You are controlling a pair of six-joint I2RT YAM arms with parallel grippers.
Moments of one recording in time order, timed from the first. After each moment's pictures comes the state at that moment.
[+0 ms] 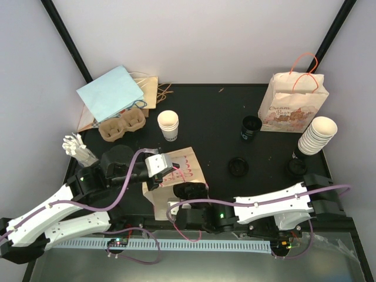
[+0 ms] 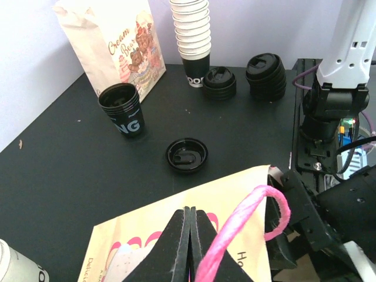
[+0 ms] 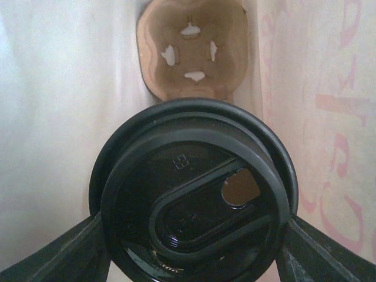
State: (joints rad) left arm -0.99 0.71 0.95 -0.60 0.18 0.21; right arm 1.67 1.41 0.94 -0.54 0.83 -0.38
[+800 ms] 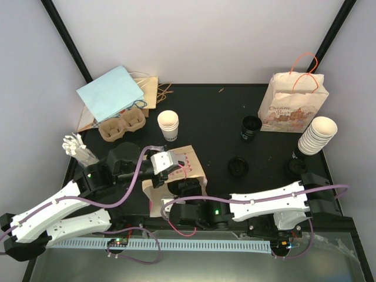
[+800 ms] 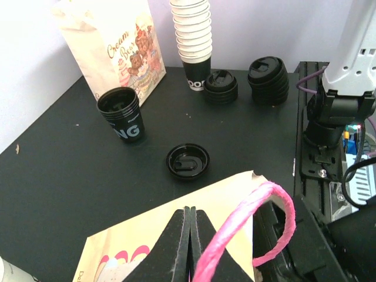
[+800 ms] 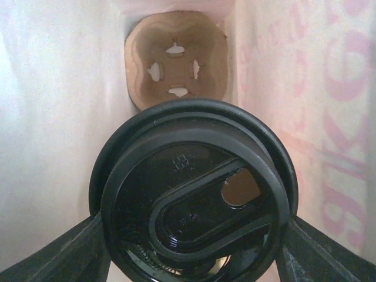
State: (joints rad) left arm -0.99 0.77 0.95 -0.54 0.19 0.21; right arm 1.64 1.45 1.04 -0.55 0.85 -0.47
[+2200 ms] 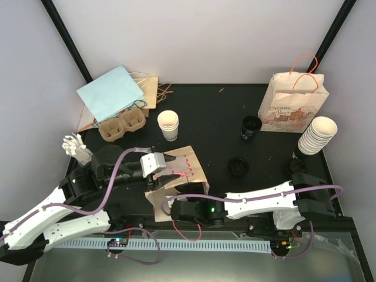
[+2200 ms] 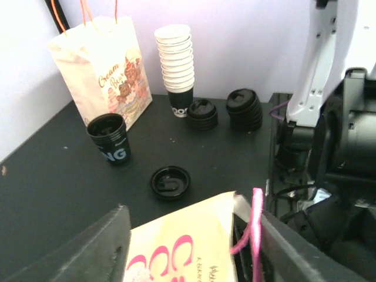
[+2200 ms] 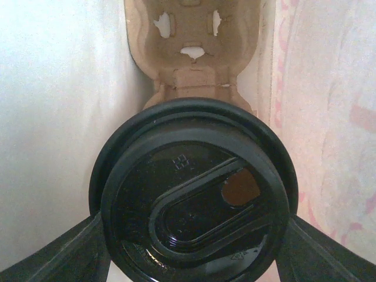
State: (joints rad) left arm -0.99 0.69 0.98 -0.57 0.25 0.17; right arm 1.58 1.51 0.95 -0.49 0.86 -0.49
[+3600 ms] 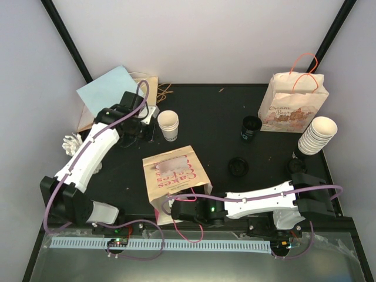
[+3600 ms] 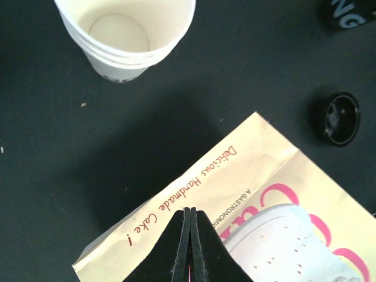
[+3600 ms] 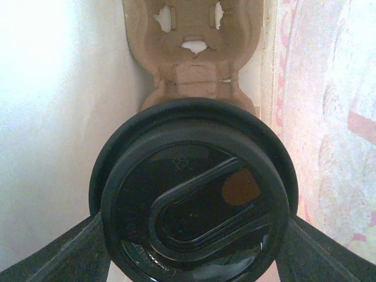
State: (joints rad) left arm -0.34 1.37 1.36 -1.05 0.32 -0.20; right arm 1.57 1.51 0.95 -0.50 0.86 -0.50
